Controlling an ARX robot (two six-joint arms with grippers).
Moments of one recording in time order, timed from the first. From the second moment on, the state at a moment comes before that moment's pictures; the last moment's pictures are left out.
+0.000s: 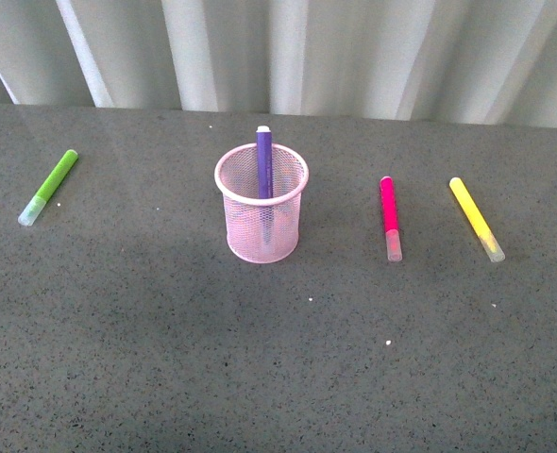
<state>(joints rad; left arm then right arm) 0.00 0.00 0.01 0.00 0.00 -0.01 -0.24 0.43 0.27 0.41 -0.54 0.28</state>
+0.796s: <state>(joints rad) 0.00 0.00 0.01 0.00 0.00 -0.01 0.17 2.05 1.38 -0.16 0.12 0.22</state>
